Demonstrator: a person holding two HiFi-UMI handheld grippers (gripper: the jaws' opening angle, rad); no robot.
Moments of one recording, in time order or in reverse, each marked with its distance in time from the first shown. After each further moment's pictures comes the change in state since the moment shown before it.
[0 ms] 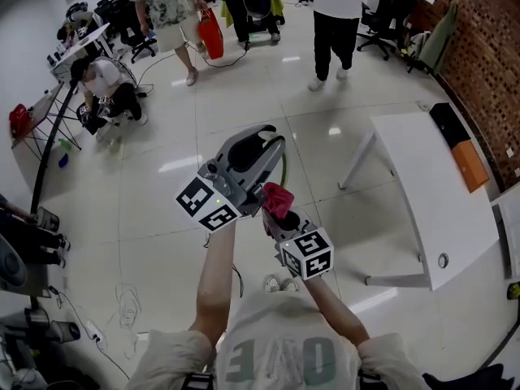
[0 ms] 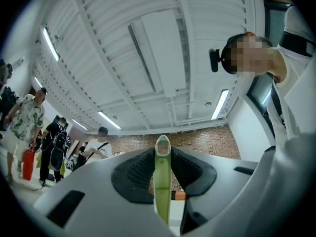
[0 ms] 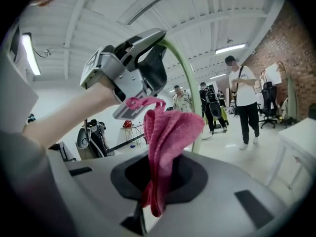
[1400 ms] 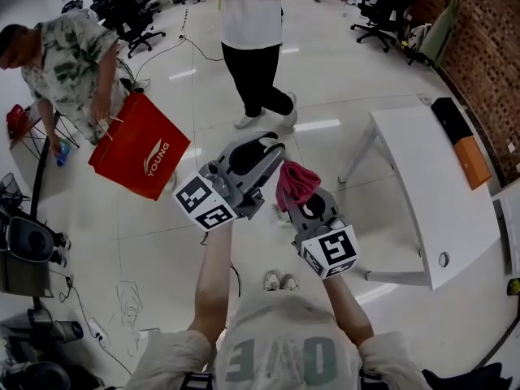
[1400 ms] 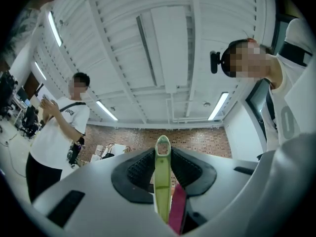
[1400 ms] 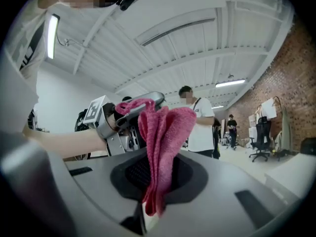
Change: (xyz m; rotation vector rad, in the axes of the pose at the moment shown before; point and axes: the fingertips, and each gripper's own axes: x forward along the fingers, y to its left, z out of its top) left arm 0.002 0.016 -0.033 -0.096 0.050 -0.062; right arm -0.034 -0.042 0.092 -0.180 -0.272 -0.100
